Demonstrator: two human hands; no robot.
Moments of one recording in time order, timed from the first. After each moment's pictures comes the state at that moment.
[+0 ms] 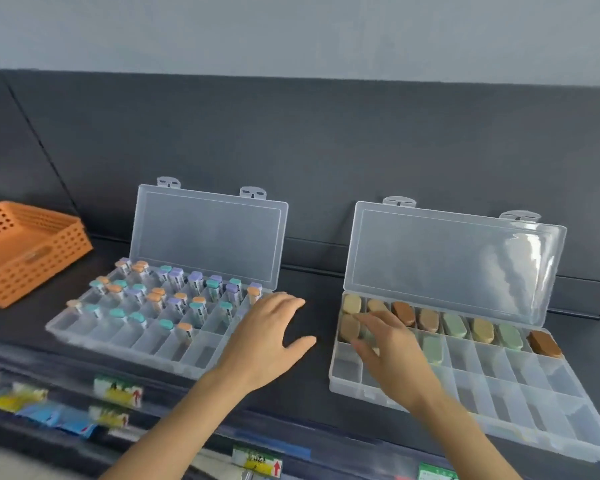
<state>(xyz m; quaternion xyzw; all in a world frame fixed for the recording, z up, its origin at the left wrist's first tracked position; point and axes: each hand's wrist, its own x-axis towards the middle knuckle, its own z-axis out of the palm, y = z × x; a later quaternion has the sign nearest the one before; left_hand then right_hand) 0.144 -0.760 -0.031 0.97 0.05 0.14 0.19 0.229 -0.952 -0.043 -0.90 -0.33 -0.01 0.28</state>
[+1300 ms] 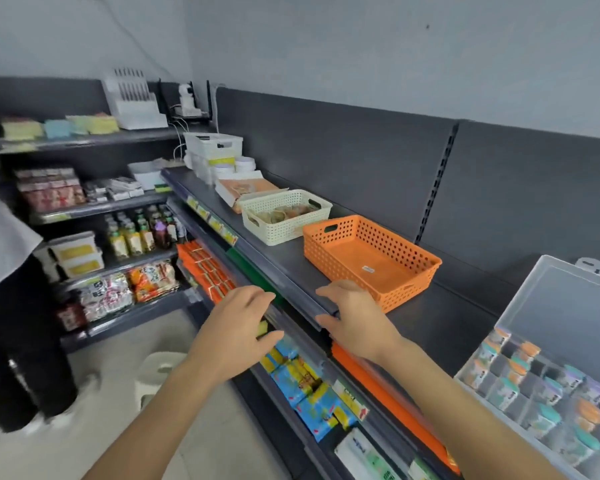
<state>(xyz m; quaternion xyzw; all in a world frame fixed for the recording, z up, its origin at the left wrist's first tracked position) -0.268 -0.307 -0.015 0.90 0.38 0.20 0.03 -0.064 -0.381 0.012 -0.69 -0.69 0.07 0.21</state>
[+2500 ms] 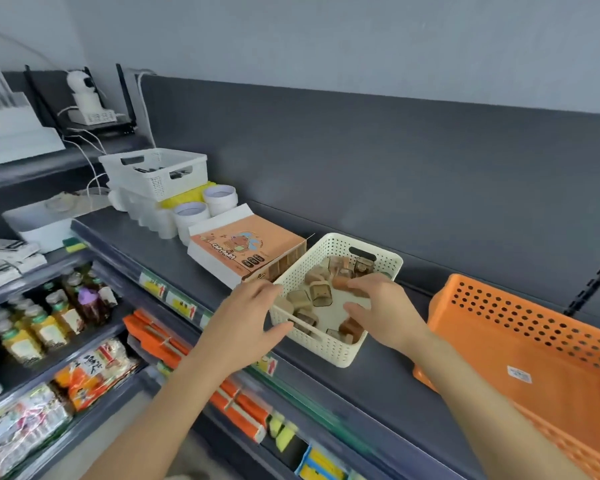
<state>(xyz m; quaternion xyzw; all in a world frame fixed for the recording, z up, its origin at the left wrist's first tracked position) -0.228 0.168 0.000 0.95 0.24 0.17 0.10 -0.038 0.030 0.008 -0.82 -0.51 0.05 0.26</state>
